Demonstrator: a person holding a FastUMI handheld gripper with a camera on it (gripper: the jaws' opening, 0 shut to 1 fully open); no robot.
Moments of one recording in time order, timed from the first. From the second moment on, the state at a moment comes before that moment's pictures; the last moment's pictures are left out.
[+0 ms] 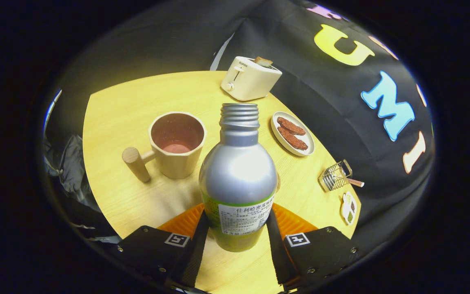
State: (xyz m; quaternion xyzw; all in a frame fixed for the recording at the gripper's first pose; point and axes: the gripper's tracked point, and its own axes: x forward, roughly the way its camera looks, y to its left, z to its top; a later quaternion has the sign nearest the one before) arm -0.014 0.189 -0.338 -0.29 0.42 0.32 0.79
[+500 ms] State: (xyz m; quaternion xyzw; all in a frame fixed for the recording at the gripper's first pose) arm 0.018 0.191 -0.342 -0.17 0.42 0.32 0.83
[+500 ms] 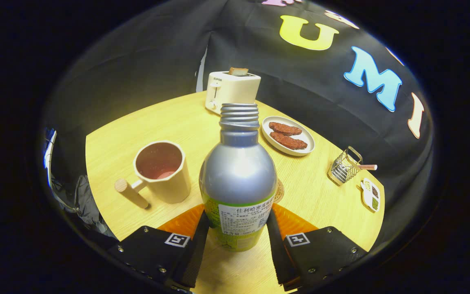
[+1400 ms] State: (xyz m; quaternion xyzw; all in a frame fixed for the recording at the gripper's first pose) arm 0.092 0.199 -0.364 -0.10 0.39 0.33 0.85
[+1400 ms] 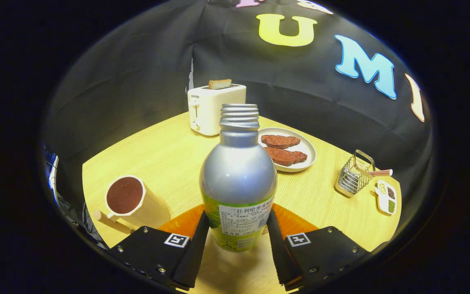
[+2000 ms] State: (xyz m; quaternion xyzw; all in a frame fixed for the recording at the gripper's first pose) arm 0.125 0.208 -0.380 -0.08 0.36 0.33 0.87
